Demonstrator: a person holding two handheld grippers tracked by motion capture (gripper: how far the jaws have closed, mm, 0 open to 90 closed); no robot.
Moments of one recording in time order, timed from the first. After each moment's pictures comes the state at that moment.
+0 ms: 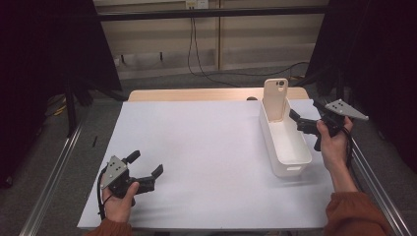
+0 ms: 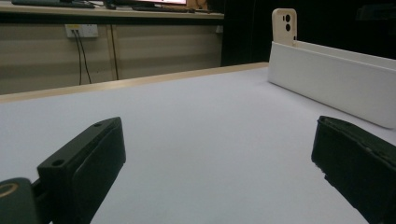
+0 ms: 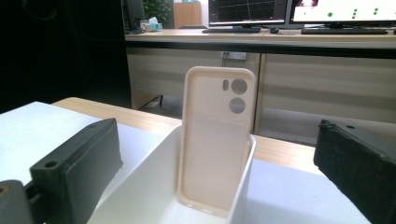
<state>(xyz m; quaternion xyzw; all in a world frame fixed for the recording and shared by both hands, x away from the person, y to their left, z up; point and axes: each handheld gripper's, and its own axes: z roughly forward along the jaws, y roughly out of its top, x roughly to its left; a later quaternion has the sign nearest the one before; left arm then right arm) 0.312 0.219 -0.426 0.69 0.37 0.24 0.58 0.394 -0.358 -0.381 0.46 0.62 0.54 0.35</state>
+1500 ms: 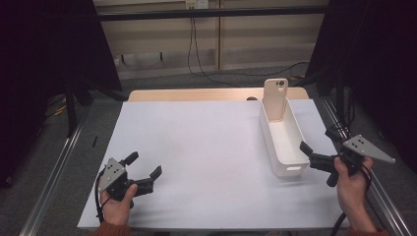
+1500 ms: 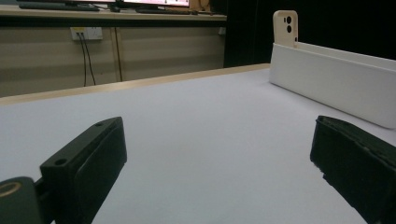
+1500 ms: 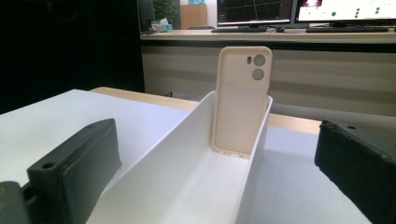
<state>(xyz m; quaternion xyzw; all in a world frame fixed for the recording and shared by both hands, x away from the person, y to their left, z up) 0.304 0.221 -0.423 0.69 0.37 0.24 0.58 0.288 -0.354 -0.384 0.45 0.62 0.54 0.34</state>
